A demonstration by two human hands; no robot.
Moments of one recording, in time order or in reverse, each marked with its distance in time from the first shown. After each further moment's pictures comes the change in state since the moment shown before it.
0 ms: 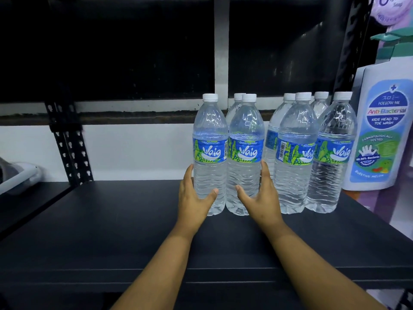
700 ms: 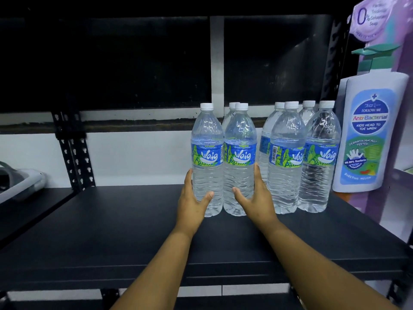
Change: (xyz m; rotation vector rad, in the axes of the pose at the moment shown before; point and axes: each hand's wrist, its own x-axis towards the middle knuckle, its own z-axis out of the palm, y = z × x) left_hand -0.006 0.001 -0.009 -0.036 -0.076 -0.020; right_hand -0.004 -0.009 -0.008 -0.047 -0.087 0.048
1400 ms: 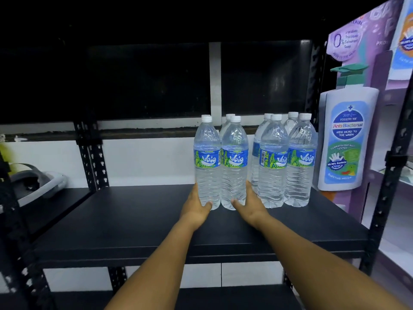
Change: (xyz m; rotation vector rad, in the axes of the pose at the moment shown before) left_hand -0.028 0.038 -0.018 0.309 -0.226 -0.166; right_hand -0.034 -0.038 -0.037 -0.054 -0.339 0.267
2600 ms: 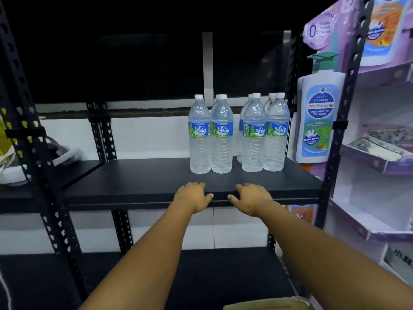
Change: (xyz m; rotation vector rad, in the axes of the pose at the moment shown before) left_hand -0.148 0.053 -0.009 0.742 -0.270 0.033; right_hand -0.144 0.007 -0.037 -0.827 -0.202 -0.111
